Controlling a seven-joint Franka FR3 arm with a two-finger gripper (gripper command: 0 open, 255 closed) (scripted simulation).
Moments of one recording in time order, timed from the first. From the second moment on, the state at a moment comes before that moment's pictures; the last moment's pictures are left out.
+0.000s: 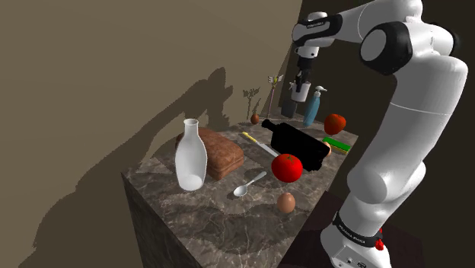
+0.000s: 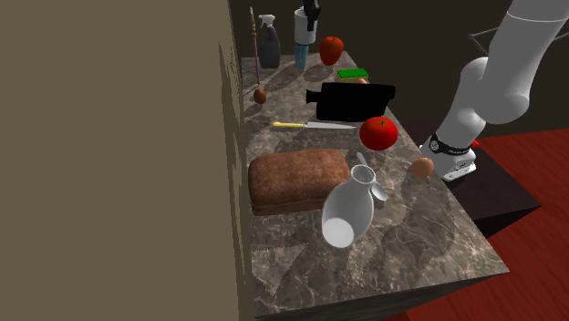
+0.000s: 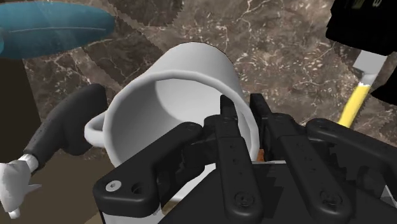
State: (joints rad) arm -0.42 0.10 -0.34 -1.64 -0.02 1.78 -0.77
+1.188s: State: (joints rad) arm -0.66 0.34 -0.45 -1.39 0.11 1.75 -1.12
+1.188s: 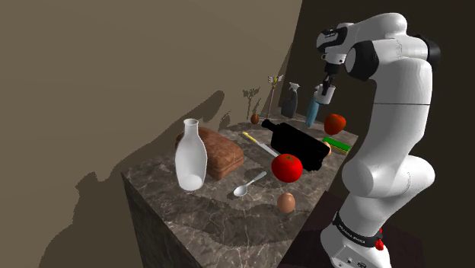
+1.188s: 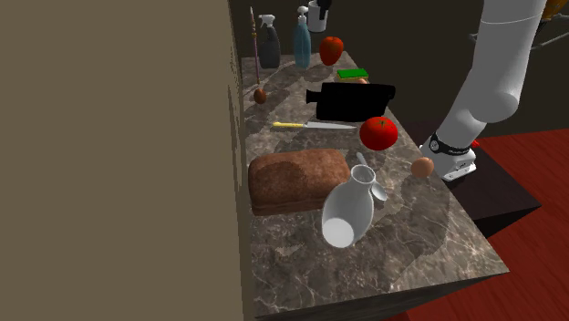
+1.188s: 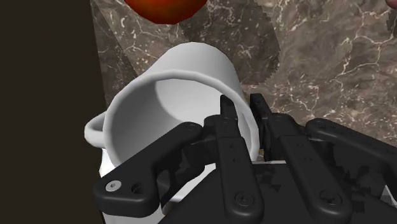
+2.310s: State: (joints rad) arm -0.65 0.36 -0.44 -1.60 0.12 1.97 -1.13
